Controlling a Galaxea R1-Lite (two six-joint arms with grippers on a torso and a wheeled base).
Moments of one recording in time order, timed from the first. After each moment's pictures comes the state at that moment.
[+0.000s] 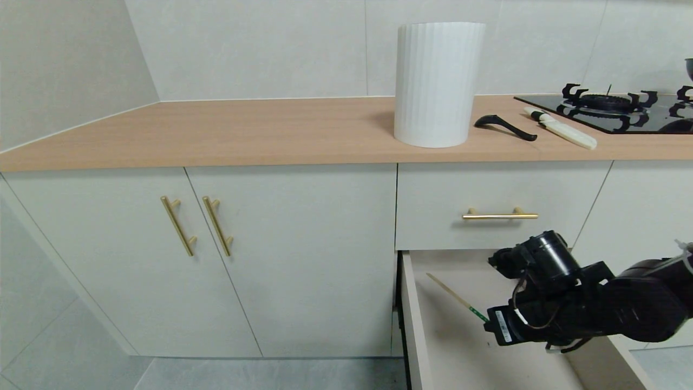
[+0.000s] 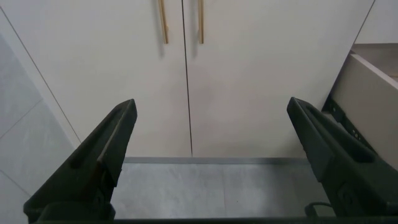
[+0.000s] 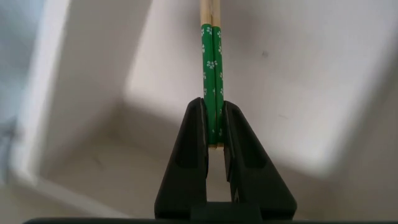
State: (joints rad) left arm 0.00 0.00 0.00 0.00 0.01 0.00; right arm 0.44 1.87 -0.76 -0.13 0.02 0.24
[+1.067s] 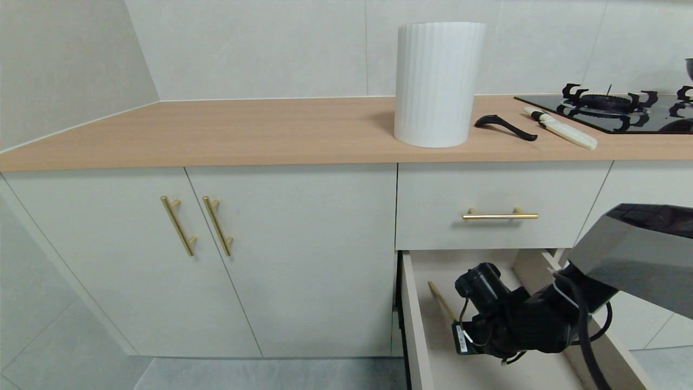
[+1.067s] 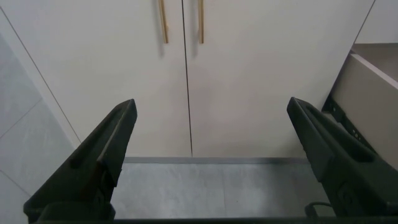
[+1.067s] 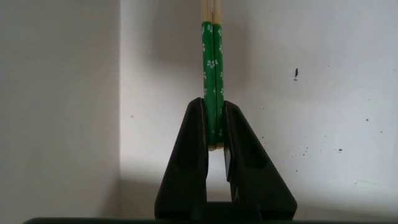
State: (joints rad) left arm 0.00 0.00 0.00 0.00 0.01 0.00; right arm 0.52 2.22 -0.86 -0.27 -0.15 0.42
